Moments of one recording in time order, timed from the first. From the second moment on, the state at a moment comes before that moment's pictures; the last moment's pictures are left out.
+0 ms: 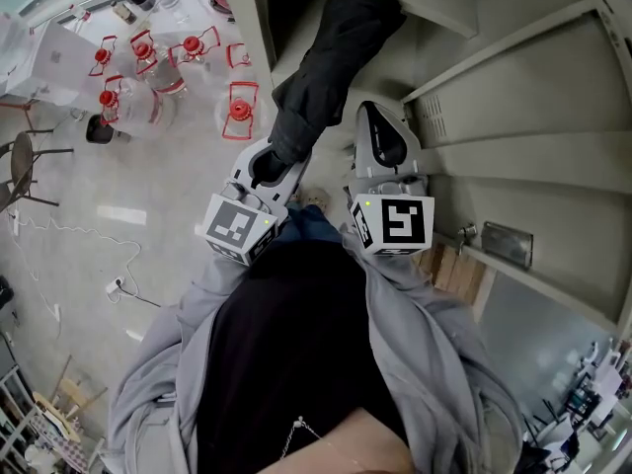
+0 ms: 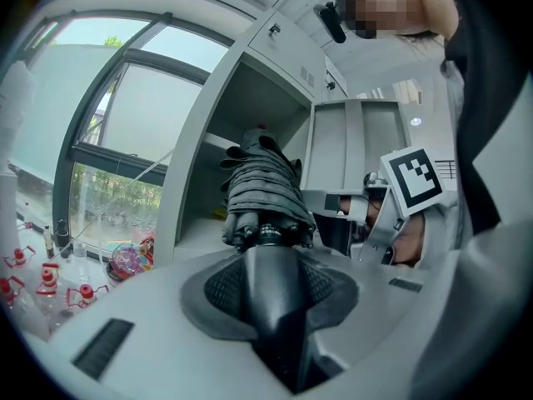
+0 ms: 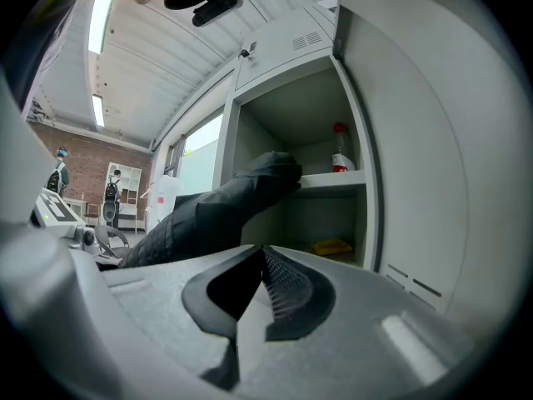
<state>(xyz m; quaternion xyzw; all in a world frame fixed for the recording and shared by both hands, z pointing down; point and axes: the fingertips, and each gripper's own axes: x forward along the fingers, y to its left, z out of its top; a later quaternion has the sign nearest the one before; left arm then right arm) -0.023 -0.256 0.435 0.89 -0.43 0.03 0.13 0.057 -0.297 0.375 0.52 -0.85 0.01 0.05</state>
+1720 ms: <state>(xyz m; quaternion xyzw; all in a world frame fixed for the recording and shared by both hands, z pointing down) 0.029 -0.361 0.496 0.81 -0.42 0.10 0.40 0.084 -0.322 0.397 0.58 -0.81 0.04 0.07</state>
